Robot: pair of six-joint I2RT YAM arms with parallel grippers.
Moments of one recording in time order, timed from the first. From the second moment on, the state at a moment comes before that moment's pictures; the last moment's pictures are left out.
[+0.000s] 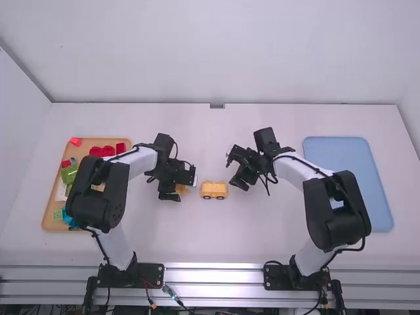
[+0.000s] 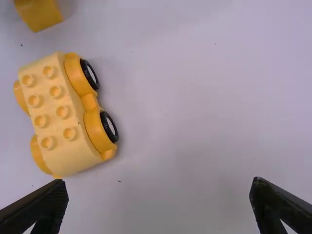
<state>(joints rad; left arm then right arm) -0.16 1.86 1.03 -0.67 0.39 1.47 0.30 1.77 0.99 -0.40 -0.48 -0.79</state>
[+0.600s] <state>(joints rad) 0.09 1.97 0.90 -0.38 0.91 1.52 0.30 1.77 0.90 -0.25 -0.70 -0.95</state>
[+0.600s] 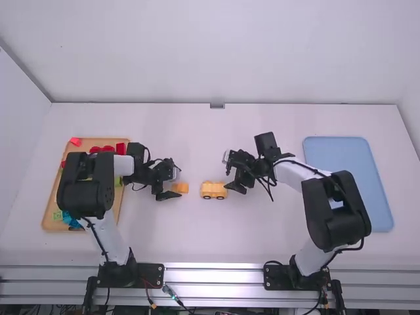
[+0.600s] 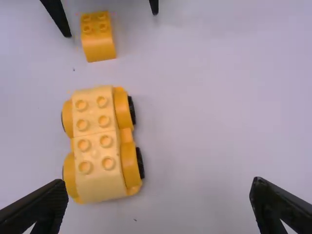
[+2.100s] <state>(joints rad) 0.10 1.99 0.89 -0.37 0.89 1.55 0.30 1.77 0.89 -0.24 -0.74 -0.95</state>
